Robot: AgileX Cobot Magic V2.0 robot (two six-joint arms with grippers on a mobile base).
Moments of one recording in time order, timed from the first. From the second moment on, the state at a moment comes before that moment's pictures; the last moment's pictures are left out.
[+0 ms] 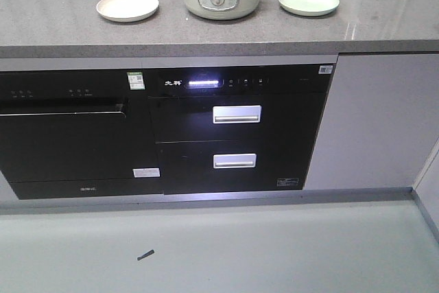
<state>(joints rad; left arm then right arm) -0.03 -0.01 0.03 -0.09 0.02 0.11 -0.04 -0.01 0.03 0.16 0.00 0.06</state>
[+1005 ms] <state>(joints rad) -0.03 -0.01 0.03 -0.09 0.02 0.11 -0.04 -0.01 0.03 0.16 0.00 0.06</state>
